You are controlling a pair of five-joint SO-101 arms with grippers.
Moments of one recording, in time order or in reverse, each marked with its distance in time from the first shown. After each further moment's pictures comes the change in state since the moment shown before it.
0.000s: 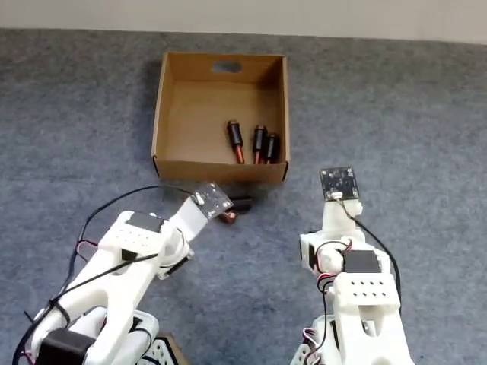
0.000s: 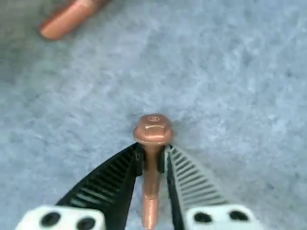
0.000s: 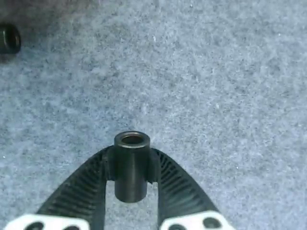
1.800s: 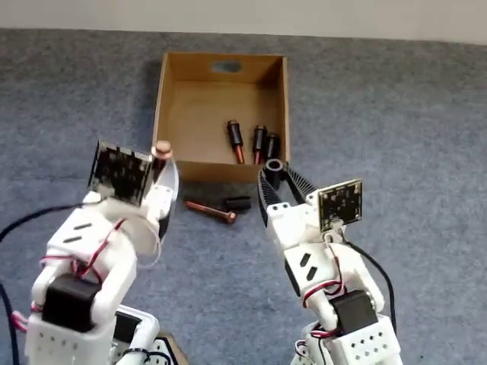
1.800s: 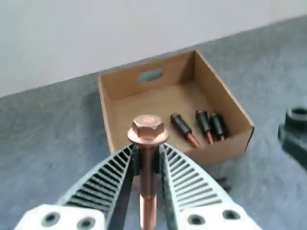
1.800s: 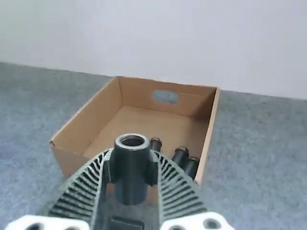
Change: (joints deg) left arm 0.3 -45.5 -20.7 5.1 28.3; right arm -19.0 -31.5 2.9 -22.8 -9.2
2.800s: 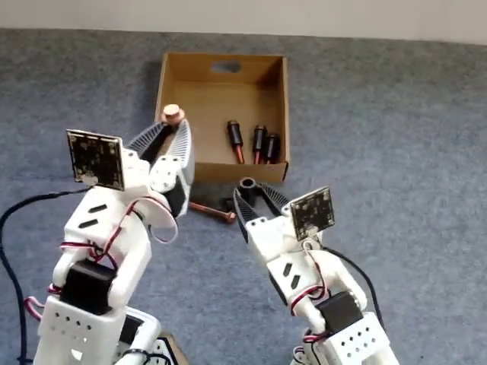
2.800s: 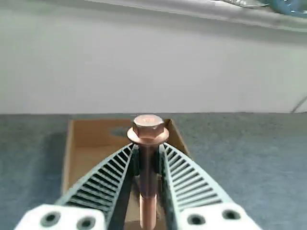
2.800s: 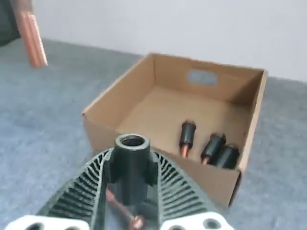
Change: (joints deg) left arm 5.1 1.9 5.6 -22.8 16.0; right arm -7.0 0.0 7.6 -7.3 -0.3
